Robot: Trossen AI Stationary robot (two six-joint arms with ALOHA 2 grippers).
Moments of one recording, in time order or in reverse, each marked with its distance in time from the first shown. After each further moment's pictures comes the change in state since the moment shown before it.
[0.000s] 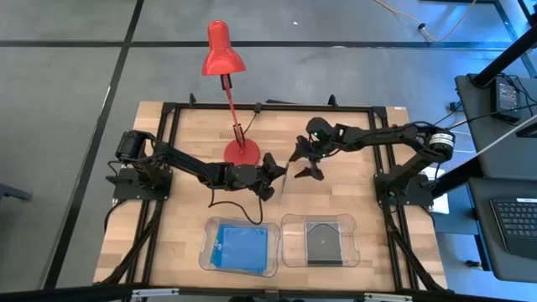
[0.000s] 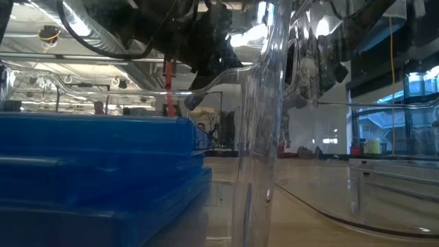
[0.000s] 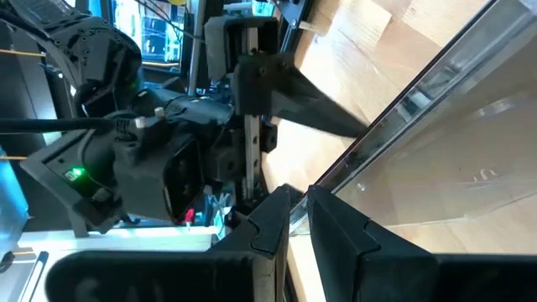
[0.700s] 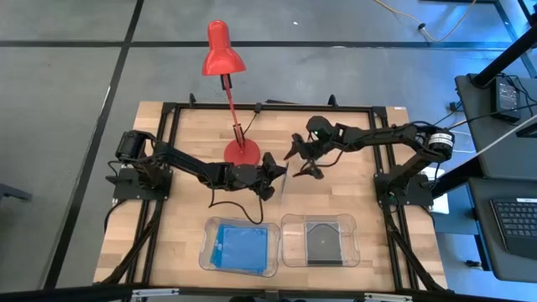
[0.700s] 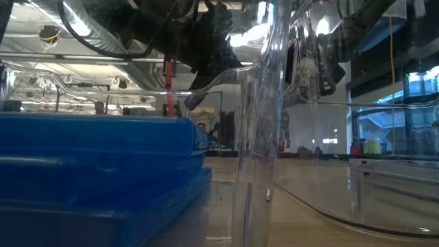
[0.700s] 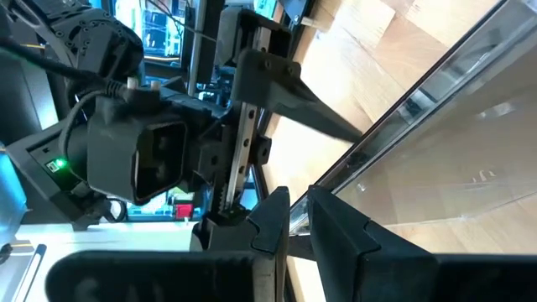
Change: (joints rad) left arm 0.000 0.000 0.000 -0.001 -0.011 -0.018; right arm 0.002 0.006 0.000 0.102 -0.037 -0.229
